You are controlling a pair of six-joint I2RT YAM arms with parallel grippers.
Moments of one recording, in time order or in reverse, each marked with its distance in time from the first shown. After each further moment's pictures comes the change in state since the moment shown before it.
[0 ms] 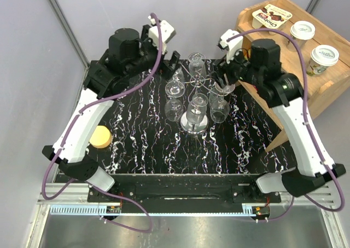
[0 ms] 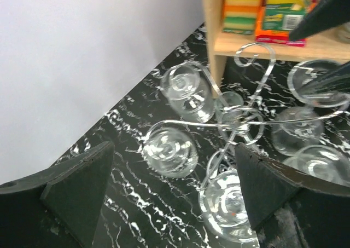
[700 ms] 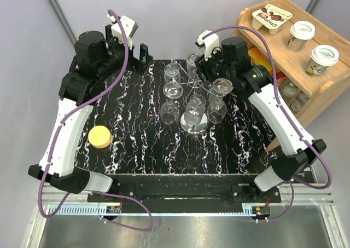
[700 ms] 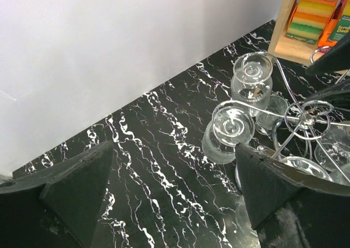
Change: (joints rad) left arm 0.273 -0.178 -0.197 0.081 0.040 -0.072; right arm 0.105 0.209 0.028 0.100 0.080 0.092
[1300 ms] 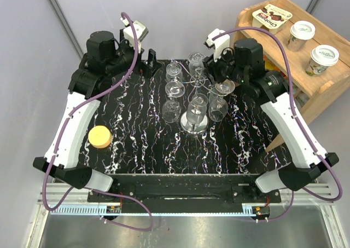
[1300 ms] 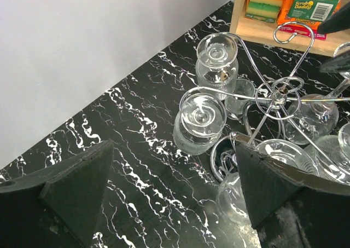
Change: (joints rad) left arm 0.003 0.037 -0.043 0.015 0.167 -0.006; right arm 0.008 -0.108 -0.002 -0.032 0.076 -0.036
